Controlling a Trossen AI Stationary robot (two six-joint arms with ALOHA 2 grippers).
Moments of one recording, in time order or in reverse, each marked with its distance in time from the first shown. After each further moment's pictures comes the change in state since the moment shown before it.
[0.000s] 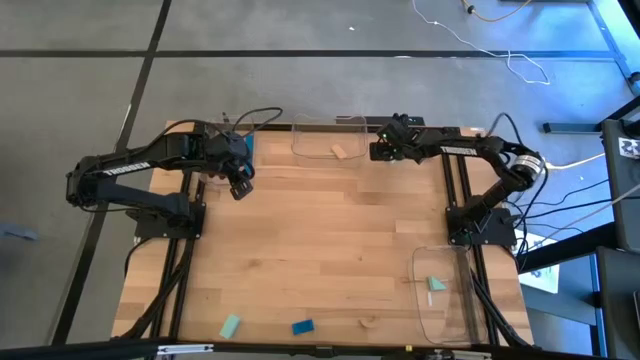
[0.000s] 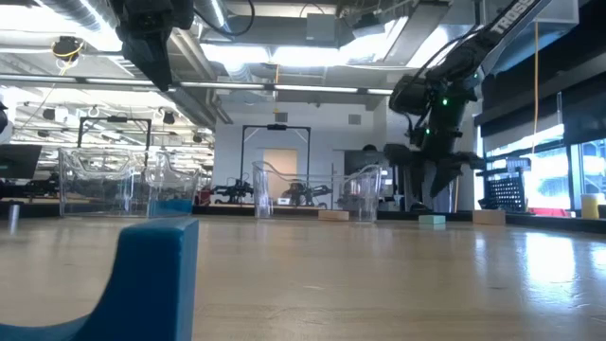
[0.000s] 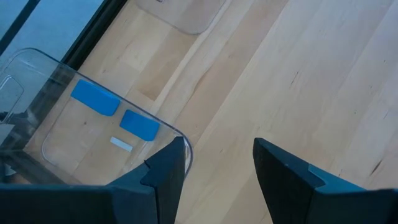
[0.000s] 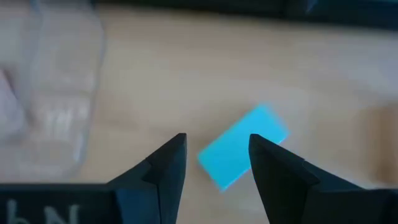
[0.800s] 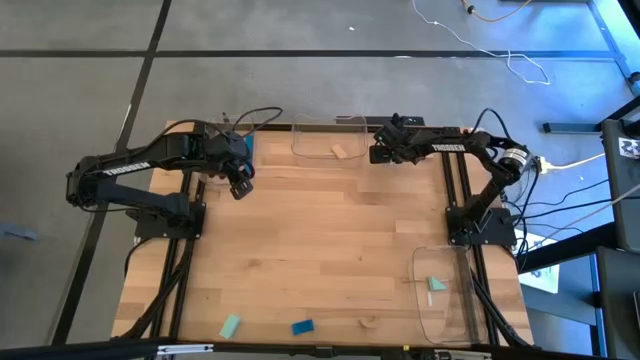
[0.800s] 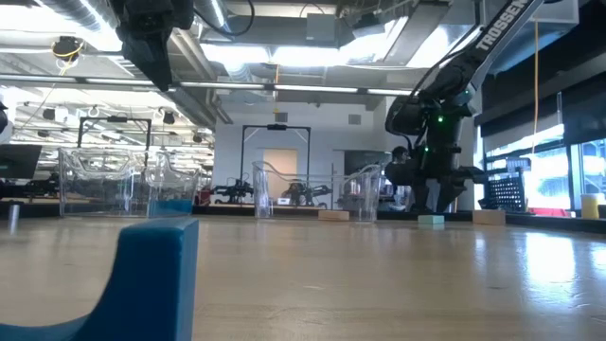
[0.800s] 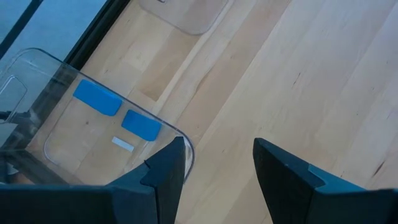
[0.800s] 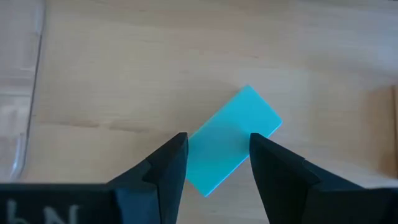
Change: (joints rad) left arm 0.001 0.000 0.000 0.000 -0.008 -0.003; right arm -0.019 0.122 0.008 -0.018 -0.025 0.037
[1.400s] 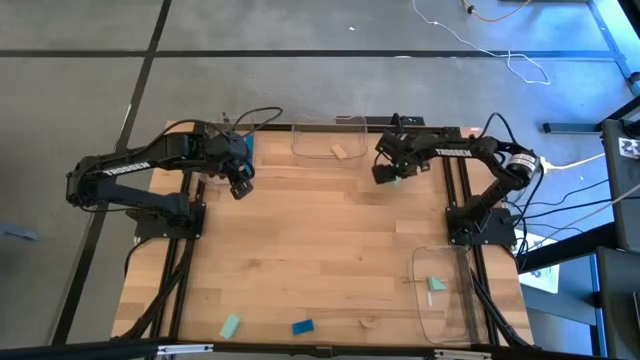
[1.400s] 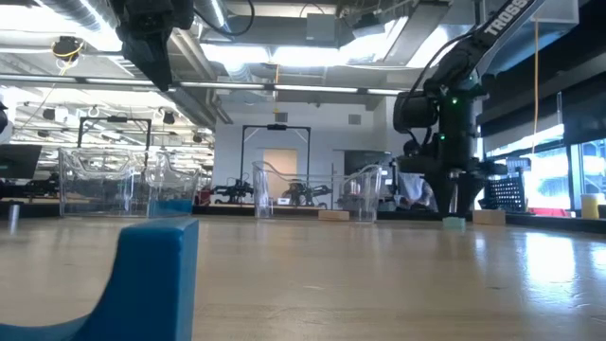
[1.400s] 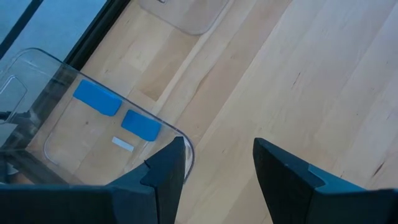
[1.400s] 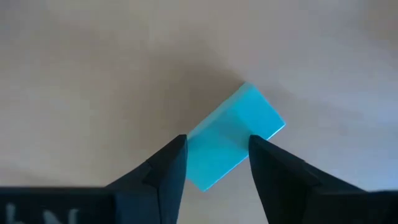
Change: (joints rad) left arm 0.000 0.000 0.000 0.001 0.000 0.000; right arm 0.084 -0.076 -0.004 -0.284 -0.241 -0.096
